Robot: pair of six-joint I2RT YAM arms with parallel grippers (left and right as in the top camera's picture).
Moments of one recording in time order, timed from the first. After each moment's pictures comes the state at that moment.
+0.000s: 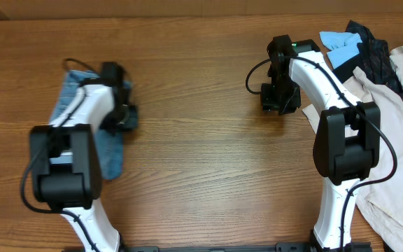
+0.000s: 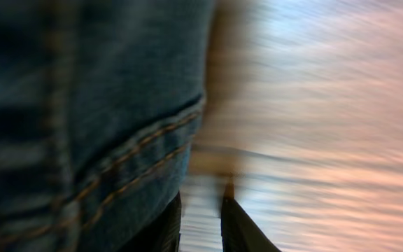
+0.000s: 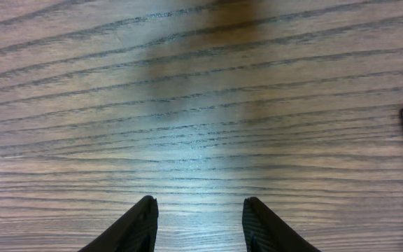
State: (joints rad) left arm 0.06 2.01 1.32 -0.83 -0.03 -0.05; right arm 0.18 2.20 1.78 -1.25 -0.04 0.25
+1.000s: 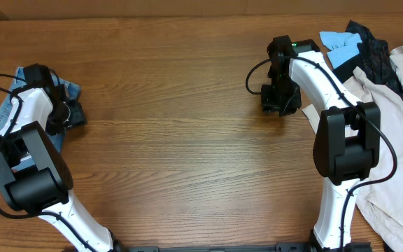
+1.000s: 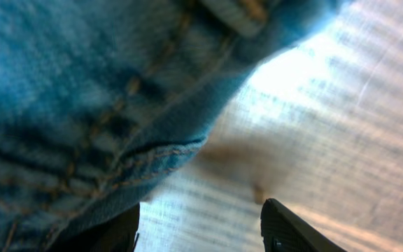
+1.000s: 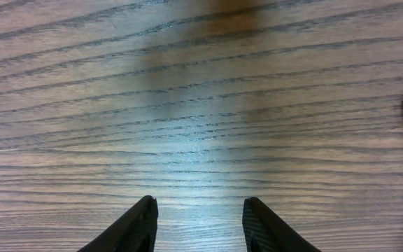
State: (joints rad) left arm 0.39 2.06 1.43 -0.76 -0.02 -0.01; right arm 0.18 2.20 1.78 -1.27 -0.04 0.24
